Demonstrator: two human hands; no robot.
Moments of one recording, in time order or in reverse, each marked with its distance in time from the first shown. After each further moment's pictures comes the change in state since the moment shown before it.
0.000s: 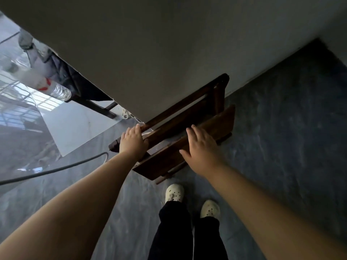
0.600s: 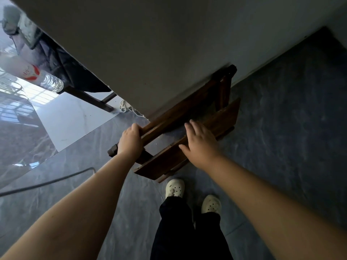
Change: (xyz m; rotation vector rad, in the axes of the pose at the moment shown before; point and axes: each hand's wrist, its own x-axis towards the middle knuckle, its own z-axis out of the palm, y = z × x) left_hand 0.001 -0.011 0.016 -0.212 0.044 -0.014; right_hand 0.029 0.006 0.037 -0.067 -0.044 -0.011
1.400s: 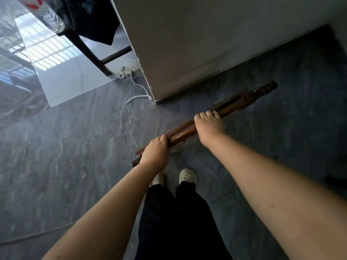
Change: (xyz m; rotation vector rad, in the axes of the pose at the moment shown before) left_hand -0.208 0.060 0.101 -0.063 -0.212 0.081; right_hand -0.092 0.051 0.059 -0.457 -0.081 -0.007
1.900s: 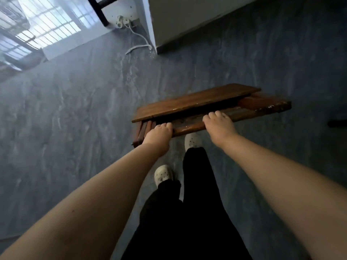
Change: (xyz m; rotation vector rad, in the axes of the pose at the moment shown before) left_hand -0.213 -0.082 0.172 0.269 -0.104 0.144; right_hand -0.251 -0.094 0.198 0.016 -0.064 -0.037
